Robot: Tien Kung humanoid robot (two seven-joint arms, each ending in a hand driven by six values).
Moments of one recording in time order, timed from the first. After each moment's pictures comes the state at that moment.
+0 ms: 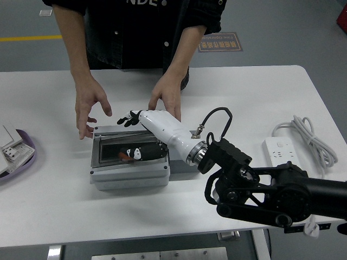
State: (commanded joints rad) left arm 0.02 0.21 -0.18 -0.28 0.47 0.18 0.12; right arm 0.80 -0.28 0.20 1.57 -1.53 -0.49 -0.30
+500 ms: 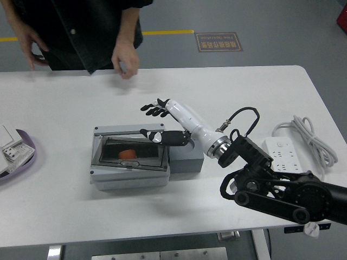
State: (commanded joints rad) left arm 0.02 0.20 -0.17 -0.28 0.45 0.18 0.12; right arm 0.66 -0.40 0.41 1.63 -1.45 -0.52 -0.17
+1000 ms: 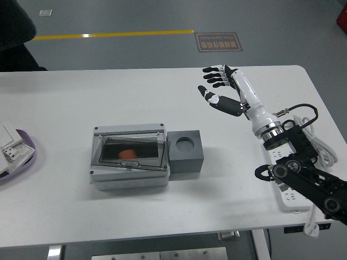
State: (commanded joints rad) left arm 0.03 0.19 -0.16 -0.27 0.44 0.19 0.11; right arm 0.40 -0.44 0.81 1.52 -1.18 -0.48 0.13
